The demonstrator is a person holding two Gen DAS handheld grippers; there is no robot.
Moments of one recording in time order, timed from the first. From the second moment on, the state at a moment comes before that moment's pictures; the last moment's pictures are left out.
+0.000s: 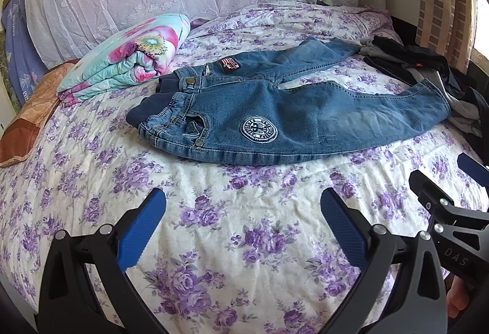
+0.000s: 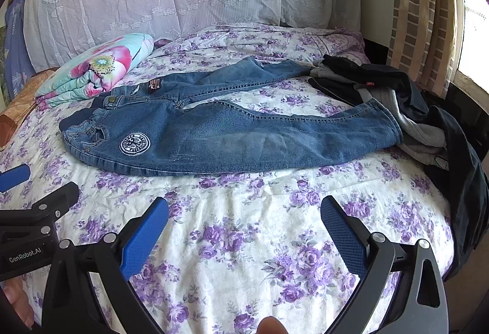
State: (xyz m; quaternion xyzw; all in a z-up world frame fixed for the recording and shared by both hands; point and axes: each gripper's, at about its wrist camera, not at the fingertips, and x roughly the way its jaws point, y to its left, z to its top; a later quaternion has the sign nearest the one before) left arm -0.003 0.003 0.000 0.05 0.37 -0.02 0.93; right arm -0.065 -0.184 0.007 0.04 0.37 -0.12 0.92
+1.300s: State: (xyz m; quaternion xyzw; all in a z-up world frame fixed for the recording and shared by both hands) left arm -0.001 0.008 -0.004 0.04 0.38 -0.01 0.92; right arm -0.066 -0.182 0.007 0.04 0.37 -0.12 0.92
